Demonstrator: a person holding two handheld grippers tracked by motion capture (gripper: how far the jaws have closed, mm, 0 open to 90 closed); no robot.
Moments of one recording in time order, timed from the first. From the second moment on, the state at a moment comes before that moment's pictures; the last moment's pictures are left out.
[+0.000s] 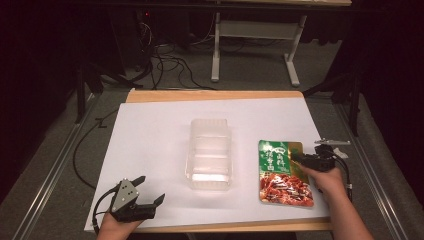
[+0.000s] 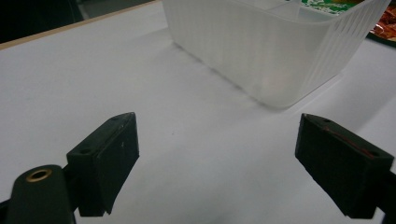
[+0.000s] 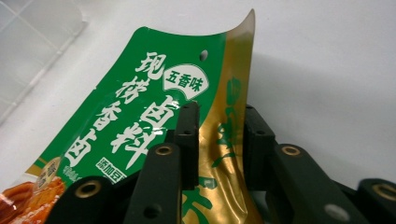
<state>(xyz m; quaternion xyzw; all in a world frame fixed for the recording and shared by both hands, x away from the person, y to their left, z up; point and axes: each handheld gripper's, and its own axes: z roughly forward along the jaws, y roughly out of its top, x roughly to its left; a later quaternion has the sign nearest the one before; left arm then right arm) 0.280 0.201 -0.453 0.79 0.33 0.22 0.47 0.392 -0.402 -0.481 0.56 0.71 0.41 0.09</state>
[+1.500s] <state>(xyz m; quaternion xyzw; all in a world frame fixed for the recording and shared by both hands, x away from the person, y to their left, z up) 0.282 0.200 -0.449 0.78 0.32 0.23 0.48 0.330 -0.387 -0.398 0.48 0.68 0.51 0.22</state>
